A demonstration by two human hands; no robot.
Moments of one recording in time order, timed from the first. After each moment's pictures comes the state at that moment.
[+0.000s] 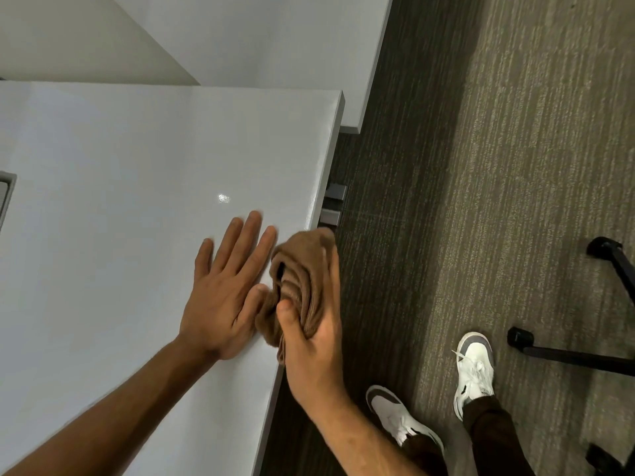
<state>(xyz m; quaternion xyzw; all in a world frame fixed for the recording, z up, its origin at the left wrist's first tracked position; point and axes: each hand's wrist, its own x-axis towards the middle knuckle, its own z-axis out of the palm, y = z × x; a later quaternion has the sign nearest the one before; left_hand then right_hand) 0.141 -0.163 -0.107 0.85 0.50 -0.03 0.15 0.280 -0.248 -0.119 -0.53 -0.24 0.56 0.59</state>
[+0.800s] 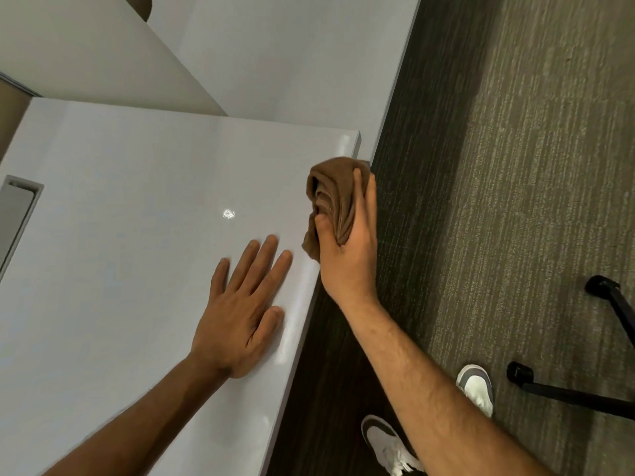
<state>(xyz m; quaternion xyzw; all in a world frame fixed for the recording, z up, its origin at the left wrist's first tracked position) 0.141 -0.165 -0.107 0.85 0.50 -0.04 0.14 0.336 -0.123 -0.134 -0.63 -0.37 0.42 0.53</state>
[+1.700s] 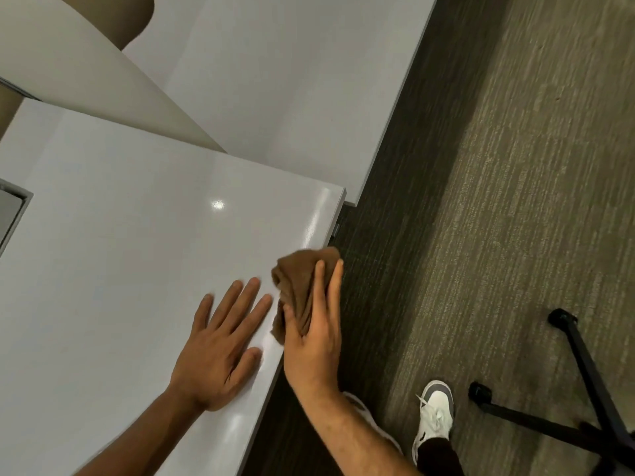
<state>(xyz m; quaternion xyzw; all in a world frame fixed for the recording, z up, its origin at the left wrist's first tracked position) 0.147 -0.162 -0.099 0.84 0.51 -0.06 0.15 0.324 -0.171 -0.115 -0.65 -0.44 0.42 0.45</state>
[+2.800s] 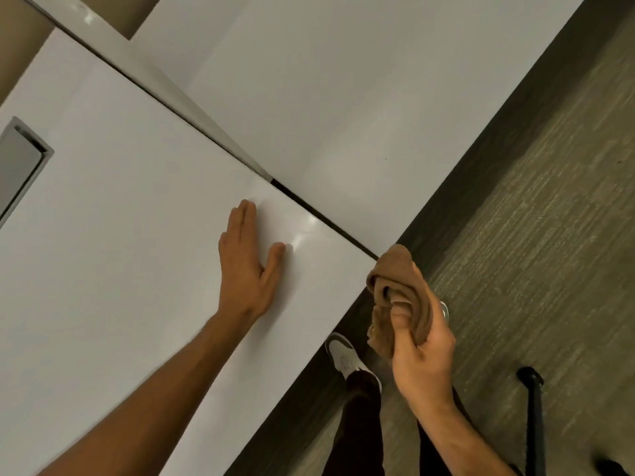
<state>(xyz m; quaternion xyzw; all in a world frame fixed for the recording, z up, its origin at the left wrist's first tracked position) 0.211 -0.006 -0.085 0.55 0.77 0.18 0.25 0.466 -0.058 -0.072 -0.62 -0.40 0.54 0.41</state>
